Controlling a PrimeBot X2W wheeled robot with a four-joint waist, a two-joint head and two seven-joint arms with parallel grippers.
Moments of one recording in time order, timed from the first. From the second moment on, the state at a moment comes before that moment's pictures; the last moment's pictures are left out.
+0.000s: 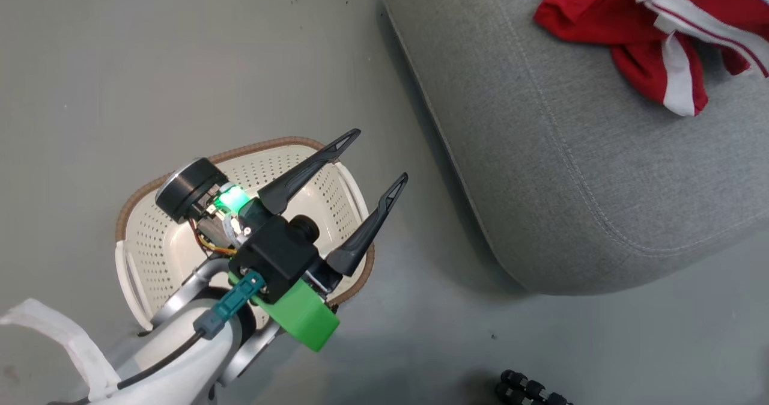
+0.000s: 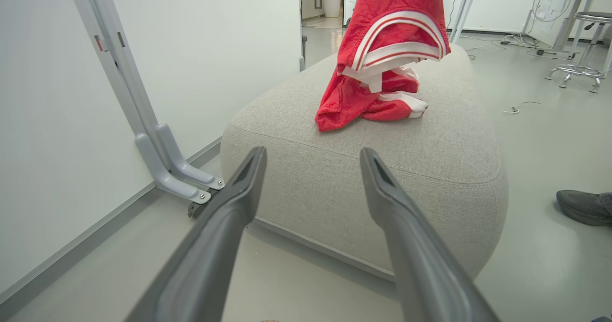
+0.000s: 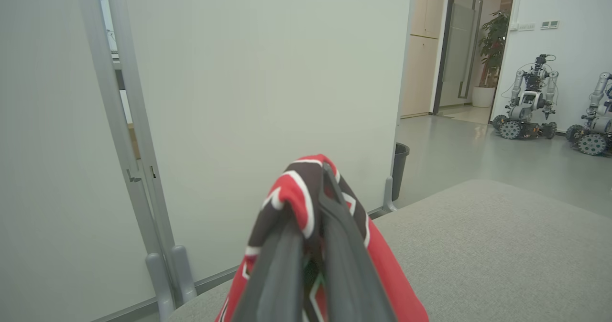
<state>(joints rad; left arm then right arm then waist) -0.52 0.48 -0.76 -0.22 -0.32 -0.03 -0.01 -0.94 -0.39 -0.30 0.41 0.36 0.13 -0.04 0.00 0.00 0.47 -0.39</state>
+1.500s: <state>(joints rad) -0.40 0.42 -0.70 -0.04 -0.43 0.10 -0.18 -0.39 -0.15 -0.28 0.35 0.22 0.13 -0.26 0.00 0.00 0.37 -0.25</state>
